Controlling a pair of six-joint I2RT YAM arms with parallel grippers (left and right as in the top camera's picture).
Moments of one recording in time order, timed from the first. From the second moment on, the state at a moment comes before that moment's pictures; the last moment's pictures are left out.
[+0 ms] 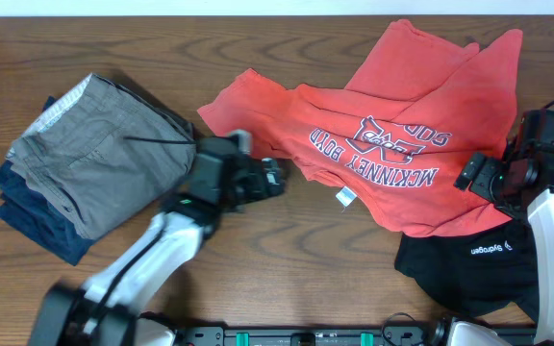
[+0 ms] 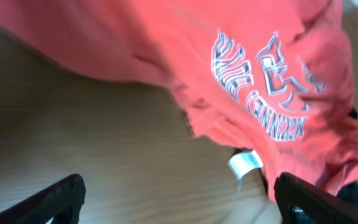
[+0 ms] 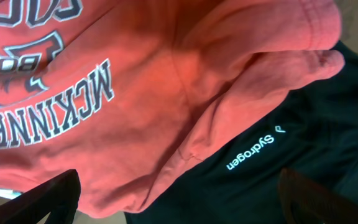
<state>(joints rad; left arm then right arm) -0.41 1.43 0.65 0.01 0.34 -0.71 -0.25 1.32 1.09 -1.06 0.07 0.33</state>
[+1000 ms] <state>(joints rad) -0.63 1.93 0.77 0.54 0.10 -0.91 -0.25 1.32 1.09 -1.09 0.03 0.33</state>
